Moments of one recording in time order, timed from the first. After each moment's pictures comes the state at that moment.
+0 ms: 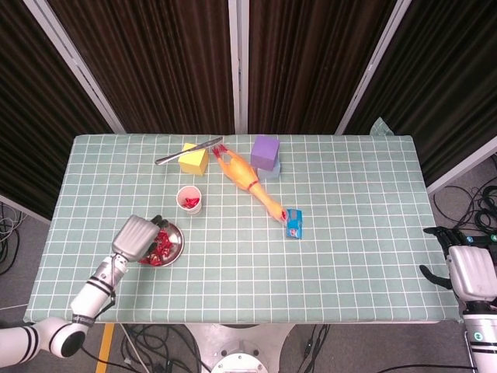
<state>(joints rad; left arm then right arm) -0.64 -1.41 0.05 -1.53 1.25 1.11 0.48 0.12 -1.04 0.09 -1.68 -1.42 1.40 -0.03</state>
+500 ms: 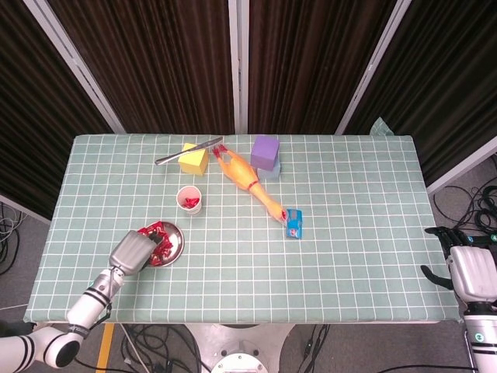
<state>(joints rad) -0.59 -1.43 0.10 -1.49 1.26 1.05 0.56 0.11 -1.04 0.09 -1.69 -1.42 1.41 -0.04</state>
